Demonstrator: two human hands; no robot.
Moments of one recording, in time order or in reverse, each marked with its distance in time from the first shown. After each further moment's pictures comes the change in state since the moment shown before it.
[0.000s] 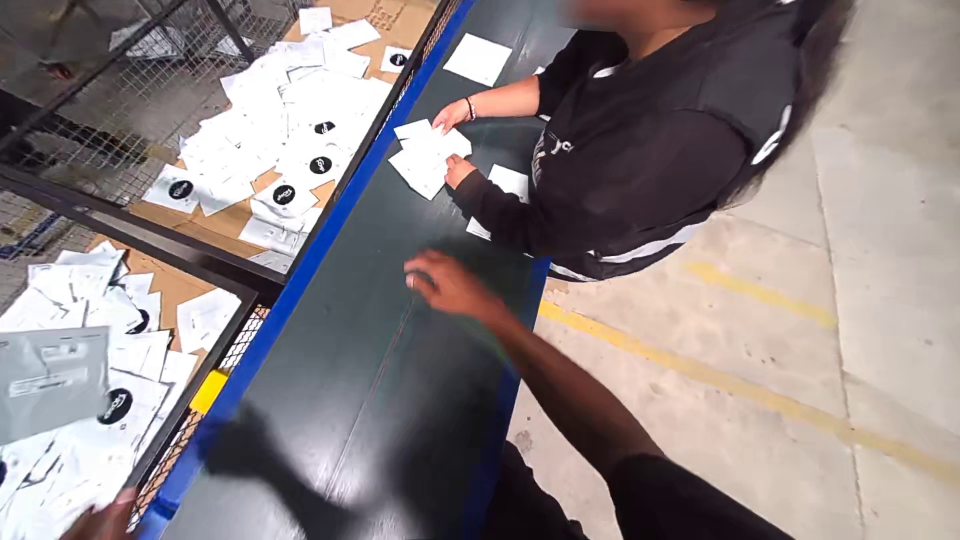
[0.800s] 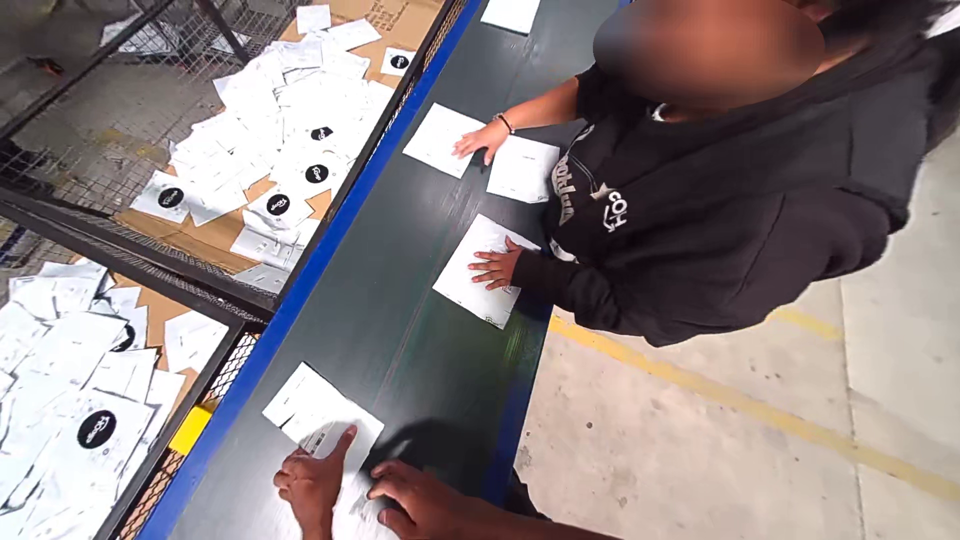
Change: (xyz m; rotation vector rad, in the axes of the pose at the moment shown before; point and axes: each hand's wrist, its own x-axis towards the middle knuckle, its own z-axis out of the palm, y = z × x) left_hand -0.083 0.069 0.258 0.475 -0.151 -0.239; right_hand -0.175 -0.076 0.174 0.577 -0.365 -0.068
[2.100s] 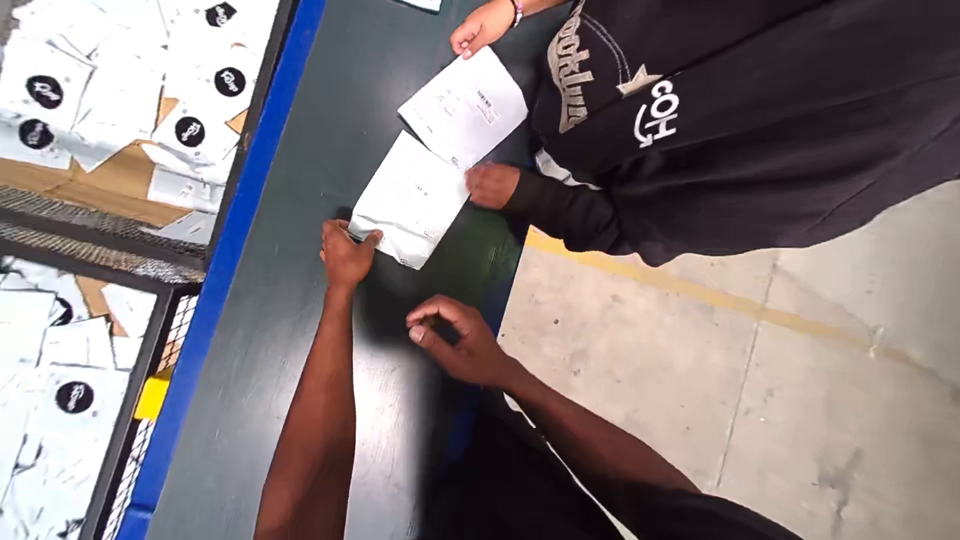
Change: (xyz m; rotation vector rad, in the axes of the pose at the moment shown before) left_hand 0.054 0.274 0.088 -0.060 -0.306 0.612; right_hand -0.012 -0.029 -0.184 0.244 0.650 -0.095
